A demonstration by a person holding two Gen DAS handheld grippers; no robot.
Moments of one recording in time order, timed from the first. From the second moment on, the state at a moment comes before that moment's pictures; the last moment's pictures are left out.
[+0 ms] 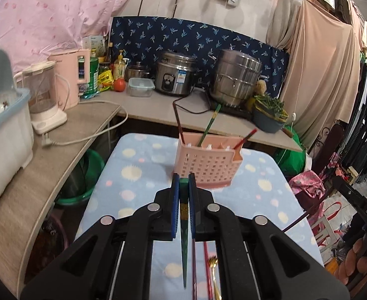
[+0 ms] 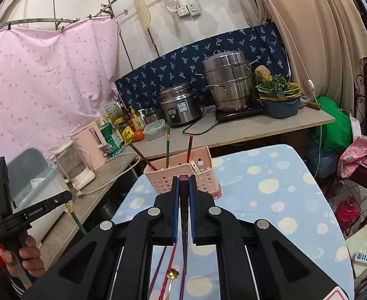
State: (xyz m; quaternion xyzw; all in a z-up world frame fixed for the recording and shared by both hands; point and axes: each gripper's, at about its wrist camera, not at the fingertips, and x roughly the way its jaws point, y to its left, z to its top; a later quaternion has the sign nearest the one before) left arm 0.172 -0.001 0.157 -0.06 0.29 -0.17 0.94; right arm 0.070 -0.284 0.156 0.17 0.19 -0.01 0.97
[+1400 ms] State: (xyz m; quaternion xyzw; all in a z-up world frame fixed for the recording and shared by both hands) left arm 0.339 -0.051 0.246 -0.09 0.15 -0.13 0.98; right arm 0.294 -0.303 0.153 0.18 0.17 0.00 0.97
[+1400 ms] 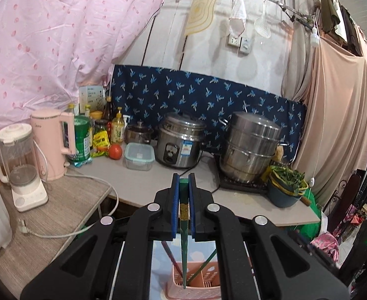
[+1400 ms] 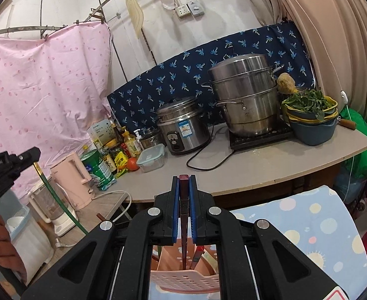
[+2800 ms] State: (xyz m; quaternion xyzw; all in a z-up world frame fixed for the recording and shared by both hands) left arm 0.223 -0.045 0.137 -0.02 0.28 -0.13 0.95; right arm 0.147 -0.271 0.143 0.16 0.21 0.03 0.96
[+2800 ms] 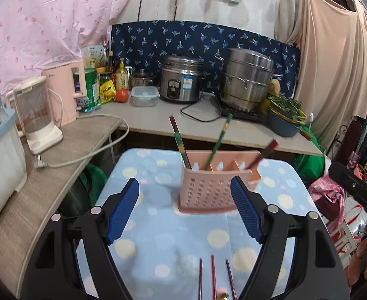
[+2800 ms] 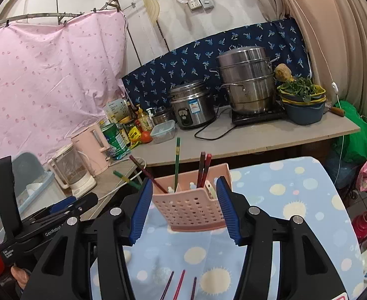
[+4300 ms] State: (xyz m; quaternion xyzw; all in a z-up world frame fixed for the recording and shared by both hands) left arm 0.058 -0.020 -0.041 0.03 0.43 -0.11 0.90; right arm -0.011 -0.181 -0.052 0.09 0.40 0.01 0.91
